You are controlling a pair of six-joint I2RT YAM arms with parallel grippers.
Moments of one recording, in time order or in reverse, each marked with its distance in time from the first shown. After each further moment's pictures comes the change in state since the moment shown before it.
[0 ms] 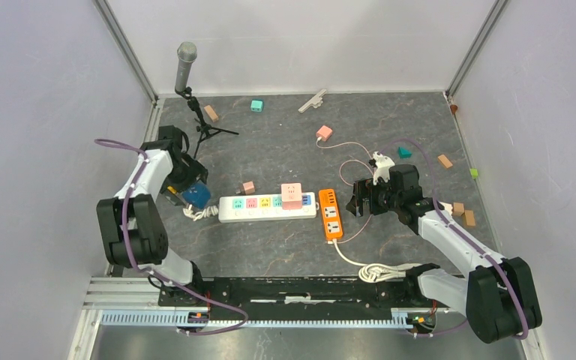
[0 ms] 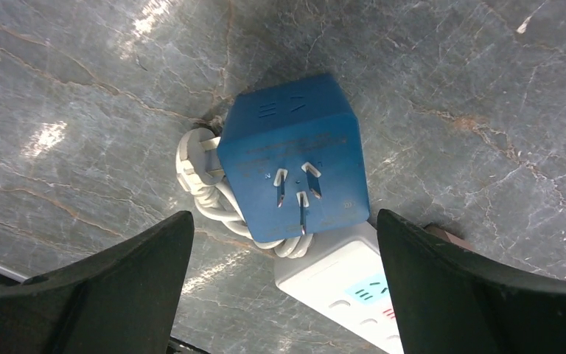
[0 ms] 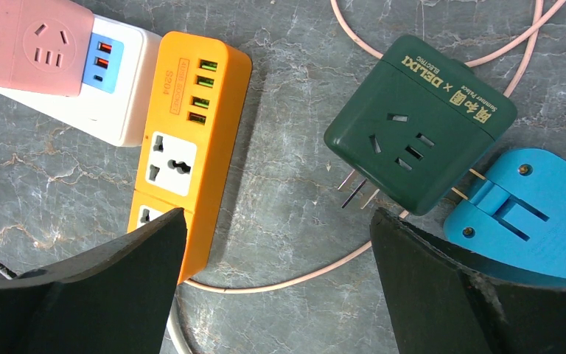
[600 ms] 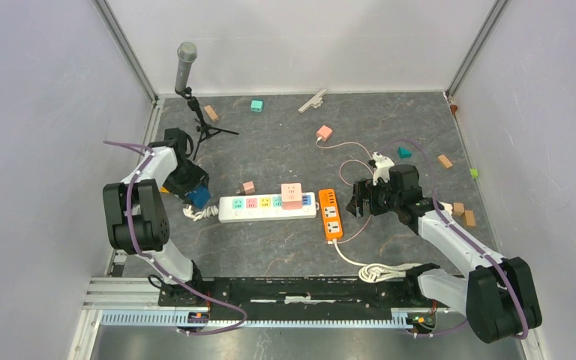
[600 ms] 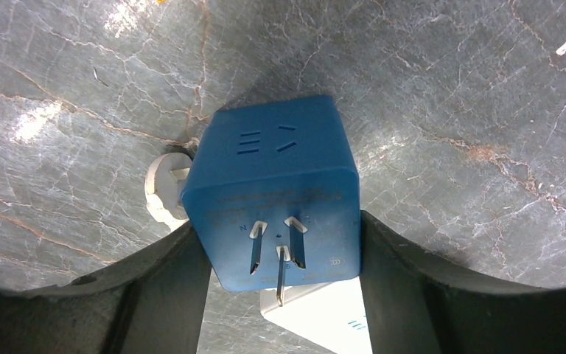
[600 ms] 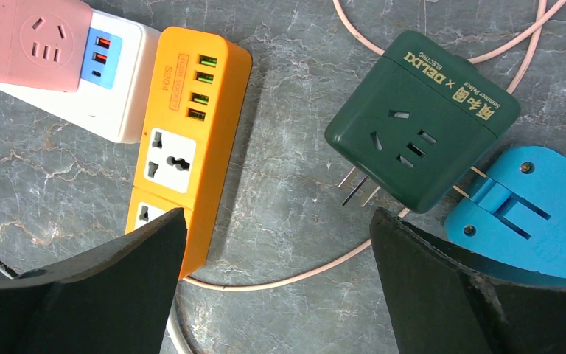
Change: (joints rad) left arm 0.003 0.130 -0.005 0.053 0.034 -0.034; right arm 0.000 0.001 0.000 -0.008 -0.003 -0.007
